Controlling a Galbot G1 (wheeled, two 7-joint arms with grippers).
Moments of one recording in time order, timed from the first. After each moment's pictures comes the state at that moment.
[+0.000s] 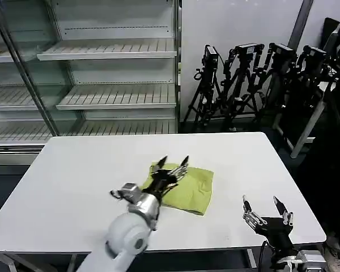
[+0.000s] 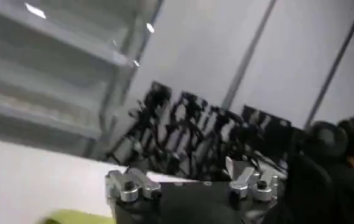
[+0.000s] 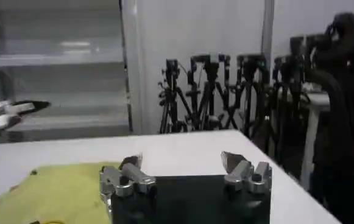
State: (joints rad) left arm 1.01 -1.27 -0.06 -2.03 -0.69 0.28 -0.29; right arm -1.73 1.32 0.62 2.48 0.30 -0.37 0.18
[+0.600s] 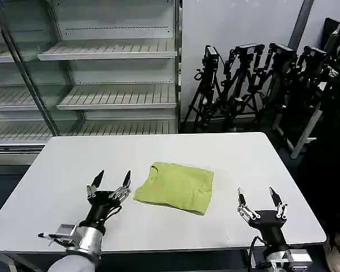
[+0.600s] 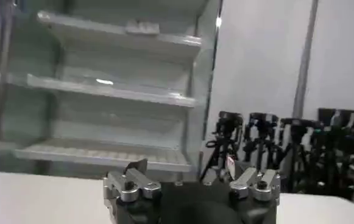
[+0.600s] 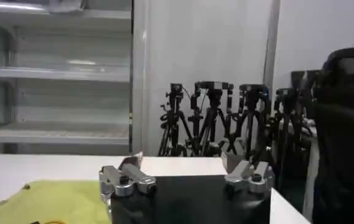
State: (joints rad) left arm 1.45 -1.20 -0.41 -2.26 -0.41 0.18 -0.22; right arm -1.68 1.34 0.55 2.41 0.16 -0.26 0.18
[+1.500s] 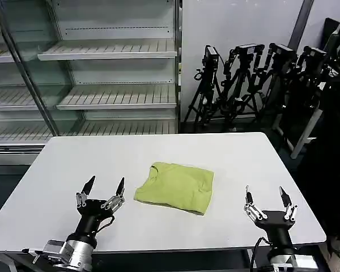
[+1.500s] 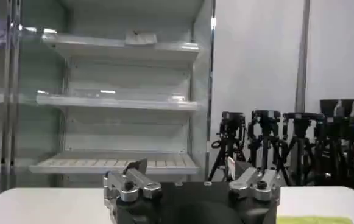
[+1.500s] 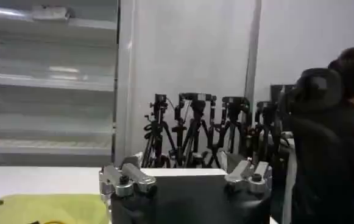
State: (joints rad) left arm 1.58 -1.20 -0.46 -2.36 -0.33 0.18 -0.20; right arm -1.72 1.39 0.56 2.45 0.09 -0.23 0.20
